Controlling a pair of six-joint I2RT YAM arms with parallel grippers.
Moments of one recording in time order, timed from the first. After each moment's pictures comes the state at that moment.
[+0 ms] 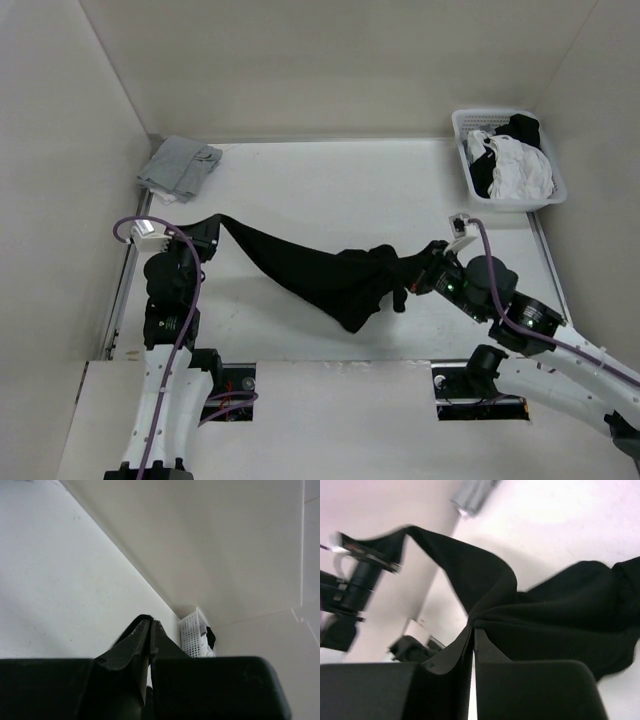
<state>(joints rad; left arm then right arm) 0.03 0.52 0.44 0.07 0.04 -1.07 0.93 0.60 0.73 -0.30 0.23 0.79</state>
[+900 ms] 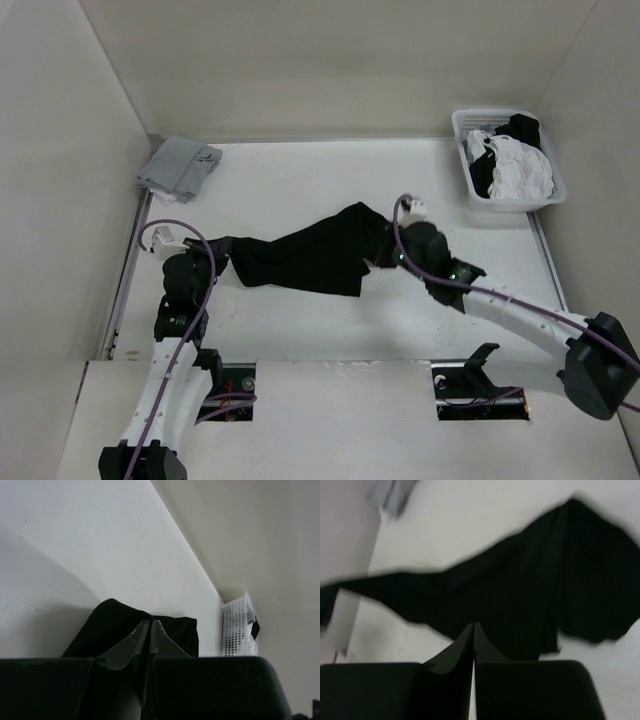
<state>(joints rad) 0.00 0.58 0.31 0.07 0.00 -1.02 0.64 1.19 0.73 0.10 0.07 0.68</state>
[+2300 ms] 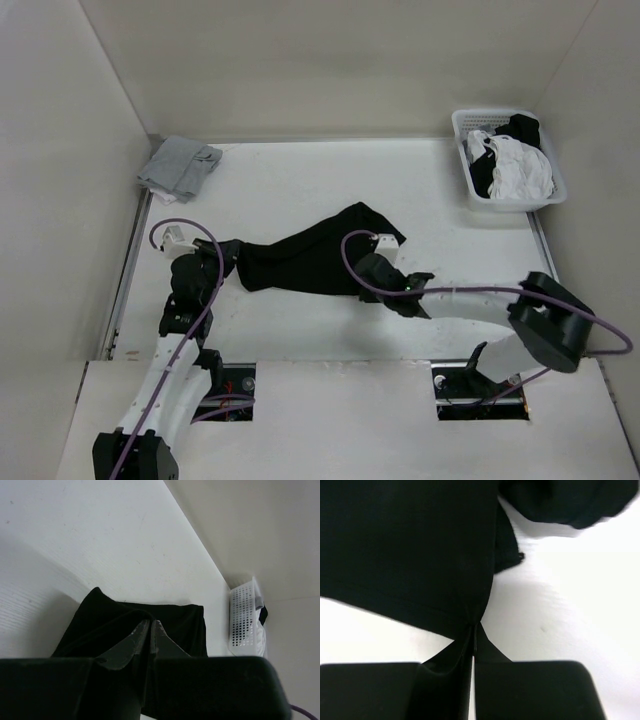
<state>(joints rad) -0.07 0.63 0.27 0.13 -0.01 -1.00 0.95 1.50 0.69 -0.09 0.40 0.82</state>
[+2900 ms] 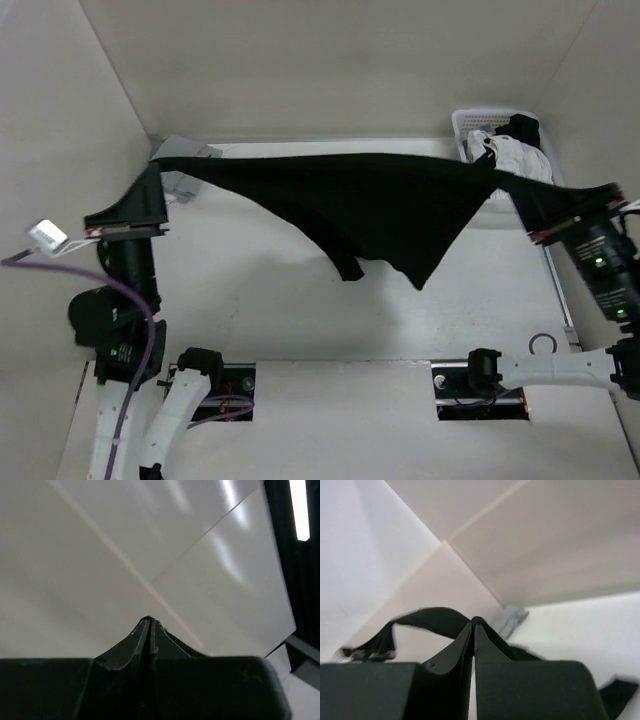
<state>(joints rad) -0.19 0.50 0.93 0.14 -0.22 -0.92 1.35 0.70 1.48 -0.35 0.88 0.36</state>
